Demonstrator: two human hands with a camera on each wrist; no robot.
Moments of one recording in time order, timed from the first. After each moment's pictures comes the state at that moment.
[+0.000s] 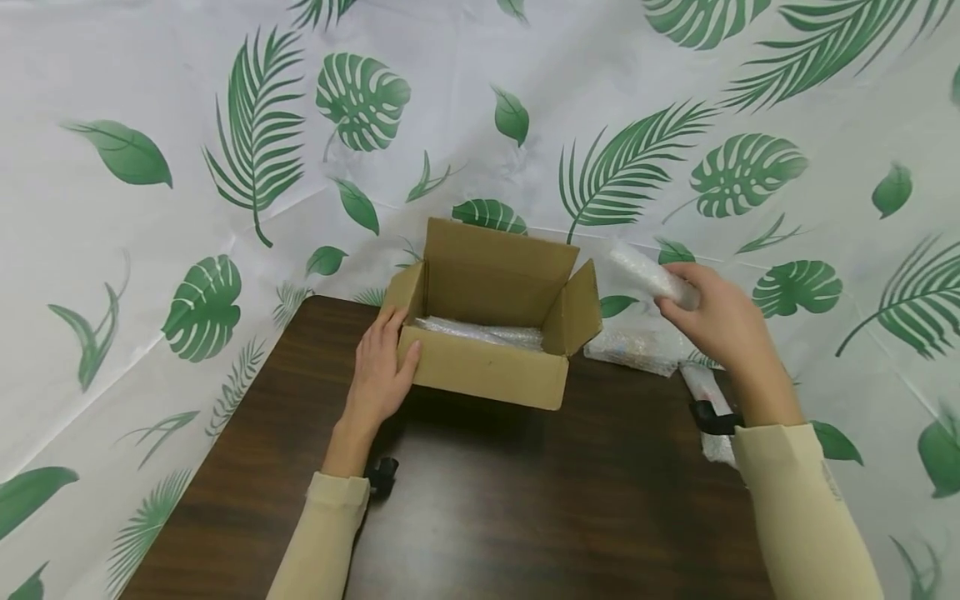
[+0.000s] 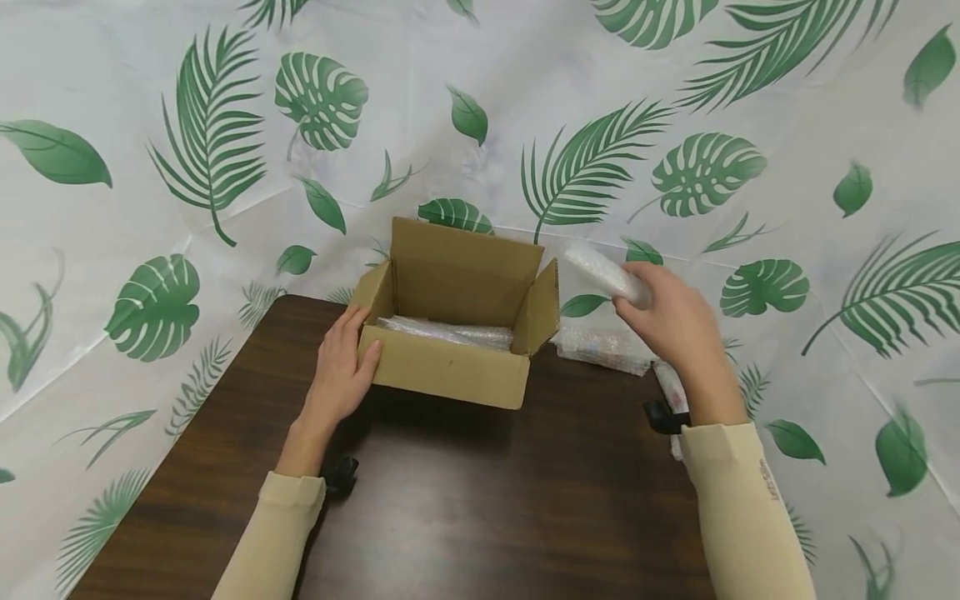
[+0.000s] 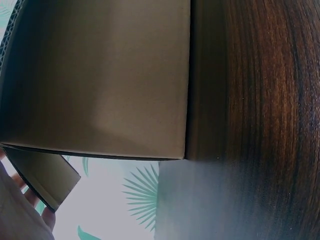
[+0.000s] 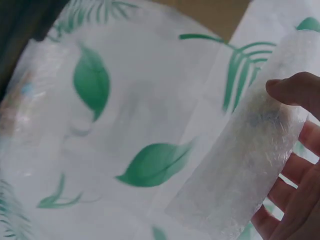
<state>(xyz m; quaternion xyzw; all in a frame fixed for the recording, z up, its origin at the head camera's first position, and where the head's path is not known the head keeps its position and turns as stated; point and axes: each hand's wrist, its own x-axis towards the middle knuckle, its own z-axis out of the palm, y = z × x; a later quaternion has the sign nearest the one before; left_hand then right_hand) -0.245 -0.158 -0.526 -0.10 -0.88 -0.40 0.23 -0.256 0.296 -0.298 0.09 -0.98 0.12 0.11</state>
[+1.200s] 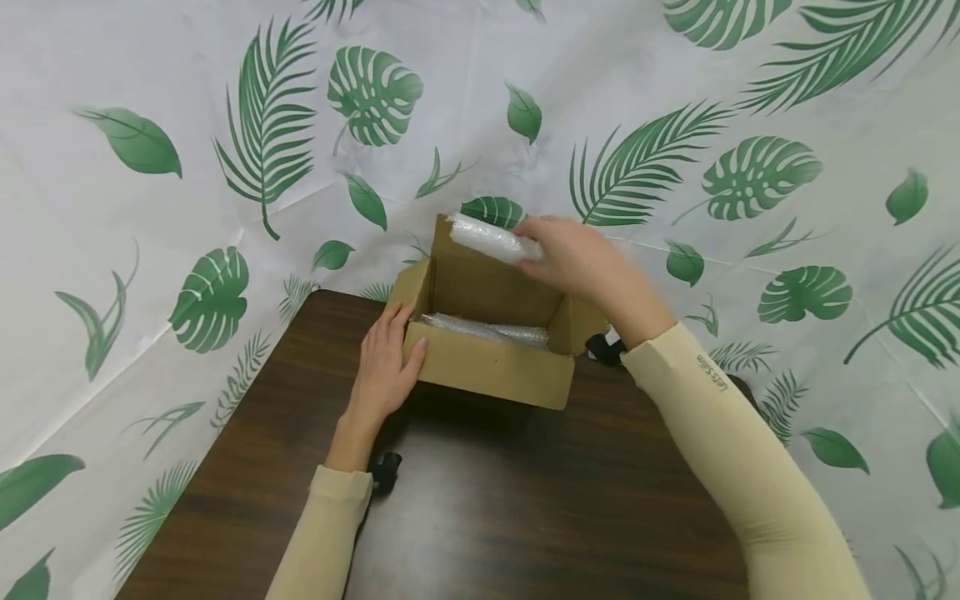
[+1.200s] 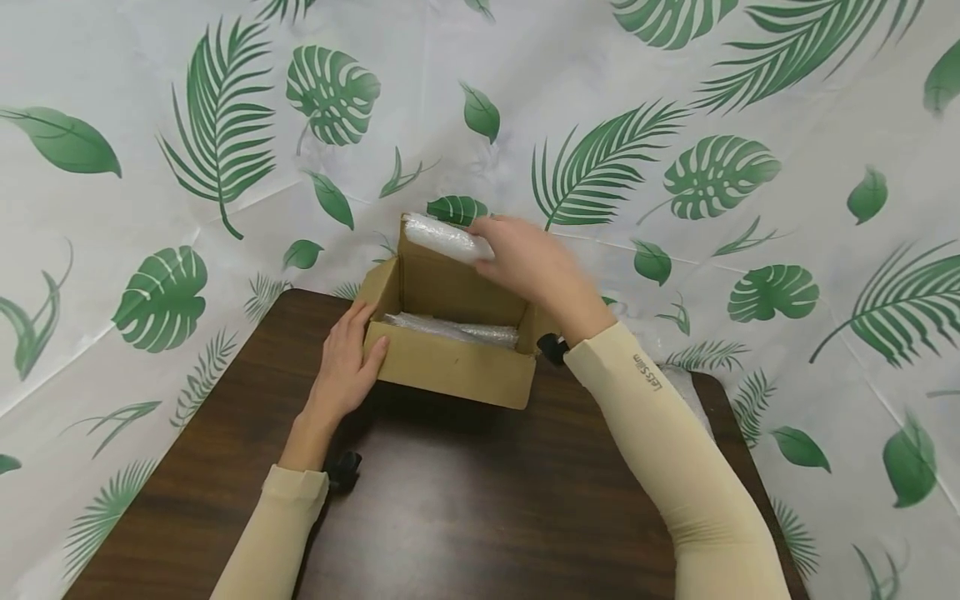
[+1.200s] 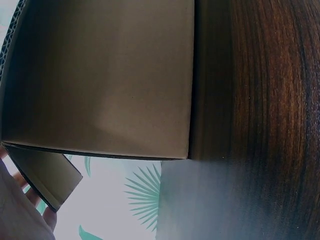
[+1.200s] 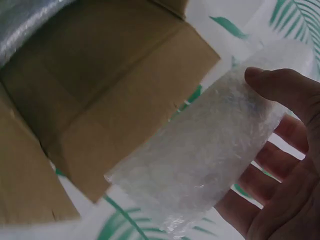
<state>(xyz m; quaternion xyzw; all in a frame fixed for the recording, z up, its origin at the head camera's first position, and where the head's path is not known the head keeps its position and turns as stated) -0.246 -0.159 -0.525 -0.10 -0.88 -0.40 0.23 -0.303 0.099 -0.258 0.28 -0.96 0.03 0.02</state>
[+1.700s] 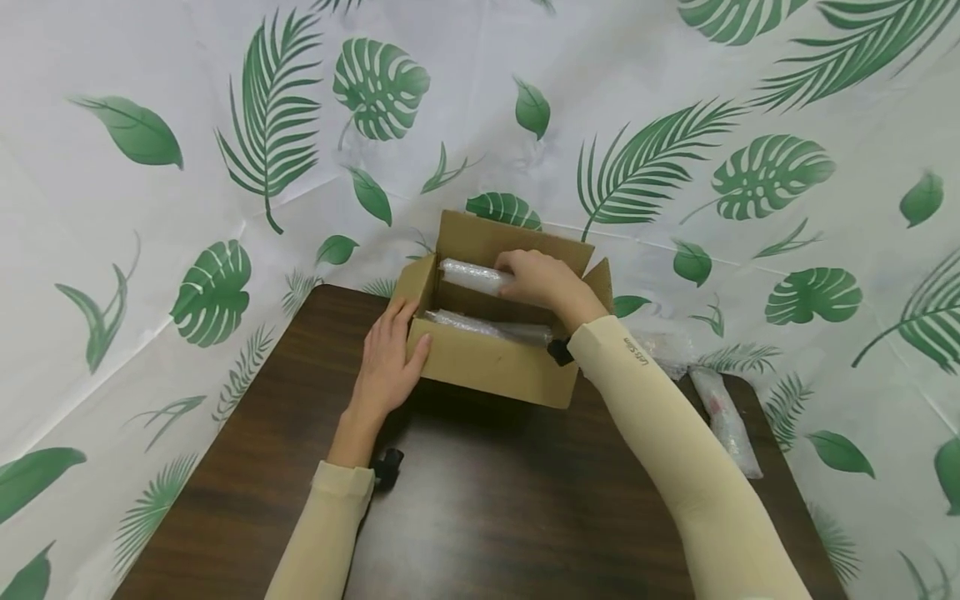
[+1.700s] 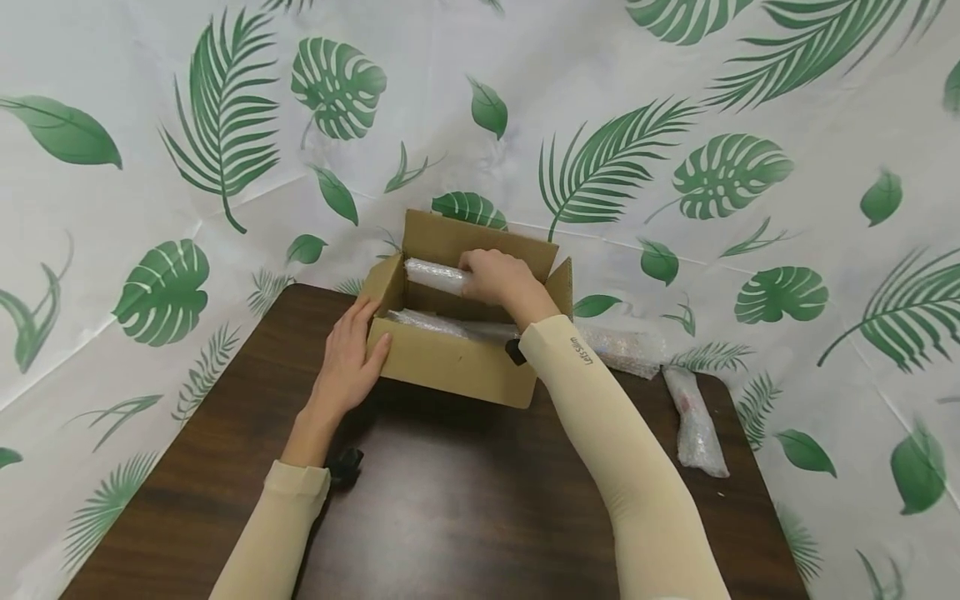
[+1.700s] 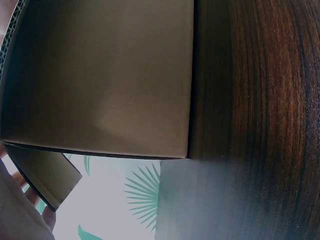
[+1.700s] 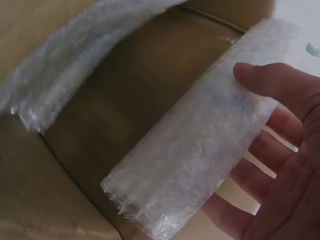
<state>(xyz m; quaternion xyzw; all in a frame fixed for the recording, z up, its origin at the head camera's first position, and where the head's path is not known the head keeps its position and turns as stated) -0.248 -0.160 -0.526 -0.10 -0.88 -0.40 0.22 -0.361 0.078 -0.337 0.23 -0.97 0.05 -0.11</state>
